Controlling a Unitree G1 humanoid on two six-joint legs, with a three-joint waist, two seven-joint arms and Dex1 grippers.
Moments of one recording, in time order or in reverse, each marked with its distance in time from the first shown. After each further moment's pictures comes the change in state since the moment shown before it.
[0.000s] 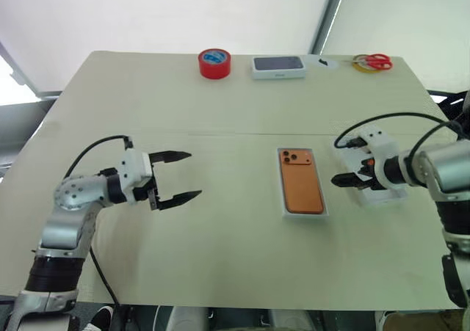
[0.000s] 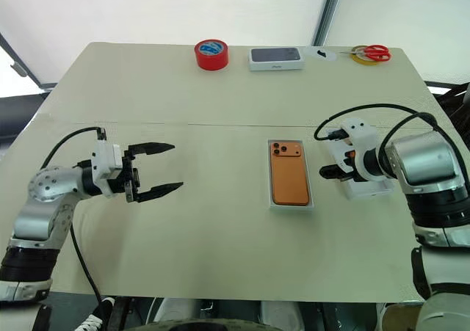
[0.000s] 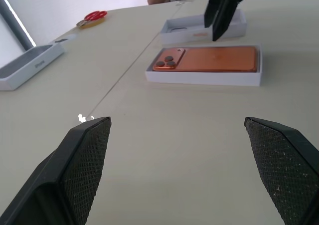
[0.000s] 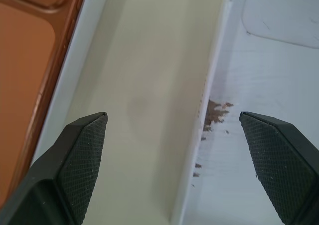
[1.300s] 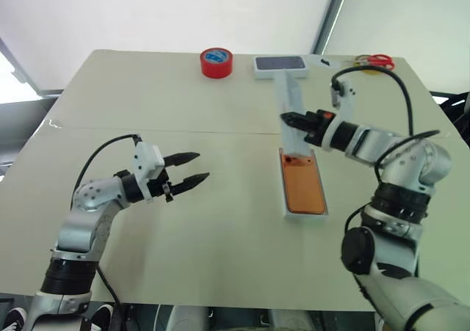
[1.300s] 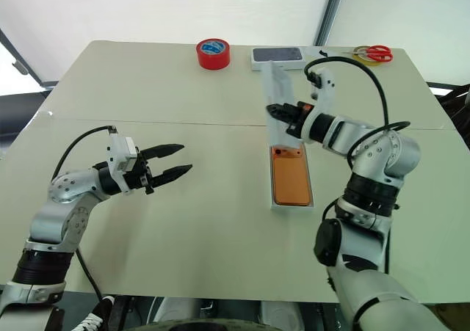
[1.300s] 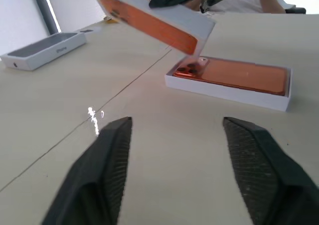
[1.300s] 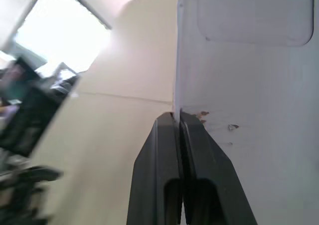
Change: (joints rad) left arm -0.008 -0.085 -0.038 -0.052 -0.029 0.173 0.220; right arm -0.124 0.706 -0.633 -0.076 0.383 -0.011 -0.274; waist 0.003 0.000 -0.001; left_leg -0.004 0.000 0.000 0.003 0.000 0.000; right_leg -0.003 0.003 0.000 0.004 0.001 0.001
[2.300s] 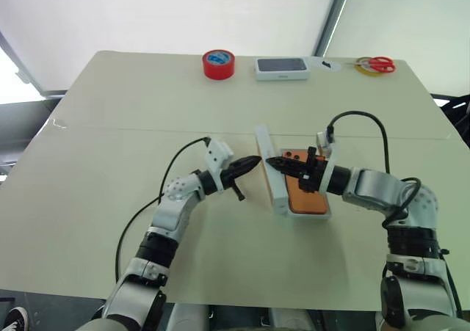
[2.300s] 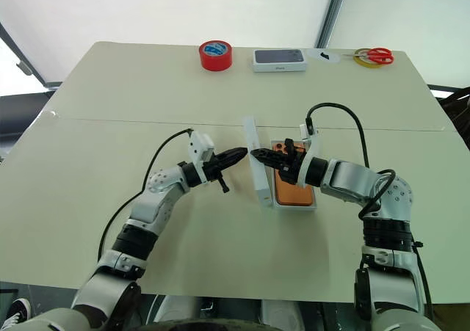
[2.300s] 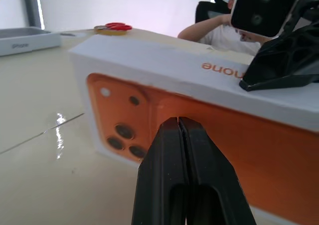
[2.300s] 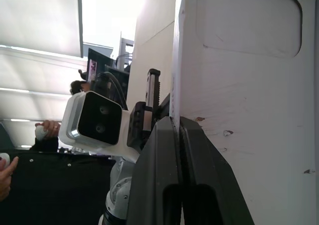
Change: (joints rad) left arm -0.256 -0.462 -0.217 0.459 0.191 -0.156 0.176; right arm 0.327 -0.330 0.330 0.236 1.286 -0.294 -0.759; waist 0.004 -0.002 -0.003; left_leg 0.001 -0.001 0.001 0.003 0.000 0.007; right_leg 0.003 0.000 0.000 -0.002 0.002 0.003
